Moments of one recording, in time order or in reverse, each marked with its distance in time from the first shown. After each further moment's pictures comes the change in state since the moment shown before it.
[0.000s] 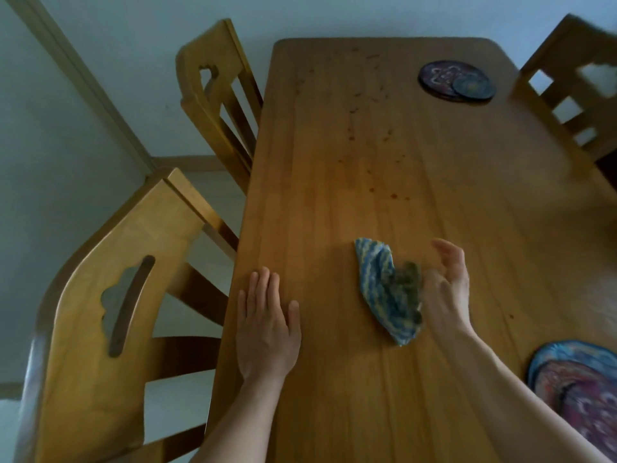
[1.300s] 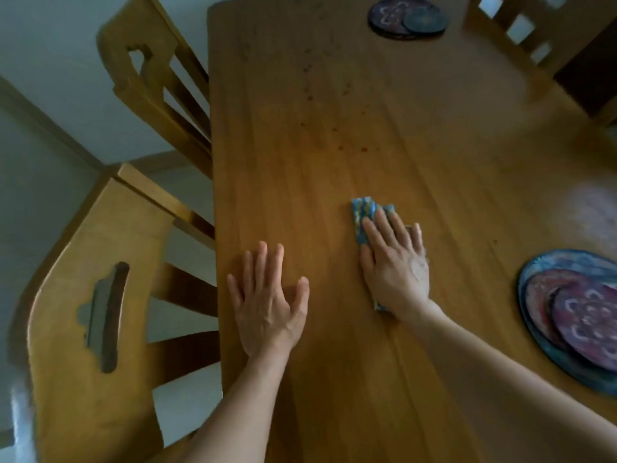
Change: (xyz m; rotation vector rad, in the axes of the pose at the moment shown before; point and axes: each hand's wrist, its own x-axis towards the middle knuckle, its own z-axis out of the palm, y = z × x) left_hand 0.000 -0.003 -0.005 -0.008 -0.077 0.158; right_hand -0.035 0.041 0.039 -0.865 -0.136 -0.281
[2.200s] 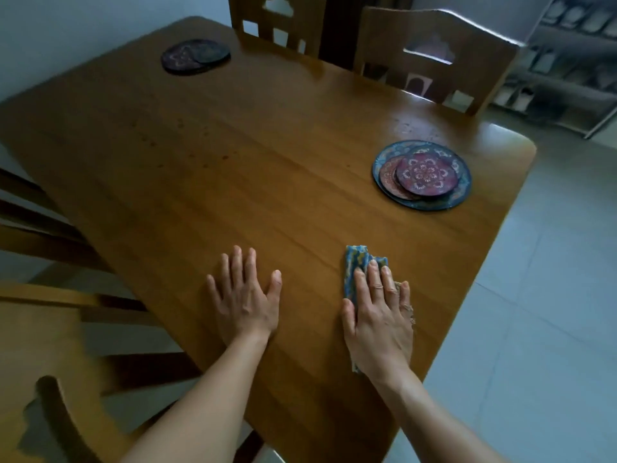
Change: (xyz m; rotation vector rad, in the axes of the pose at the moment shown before) left_hand 0.001 0.002 0.005 0.056 -0.136 0.565; right_hand -0.211 -0.077 0.028 -0.076 0.212 0.769
